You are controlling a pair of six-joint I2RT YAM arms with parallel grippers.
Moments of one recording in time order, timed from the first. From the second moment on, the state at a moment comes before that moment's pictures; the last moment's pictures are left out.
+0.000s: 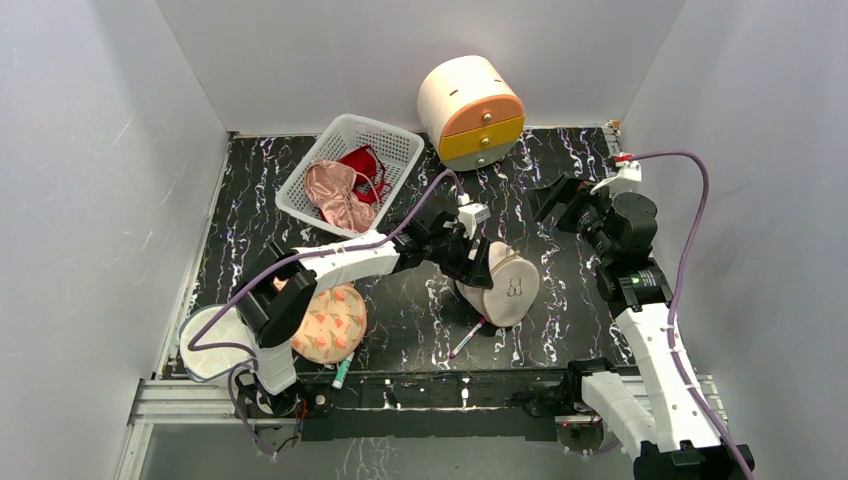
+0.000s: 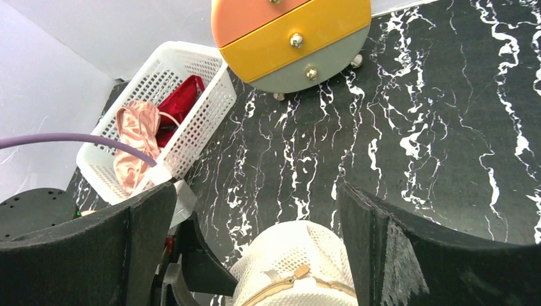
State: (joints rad) left arm -0.88 1.81 1.23 -0.15 0.46 -0.43; right arm 0.08 0.81 0.86 -0.20 -0.17 0.42
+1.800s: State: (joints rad) left arm -0.68 1.62 1.08 -0.12 0.60 -0.28; right arm 0.06 1.27 0.48 0.55 -0.94 0.44
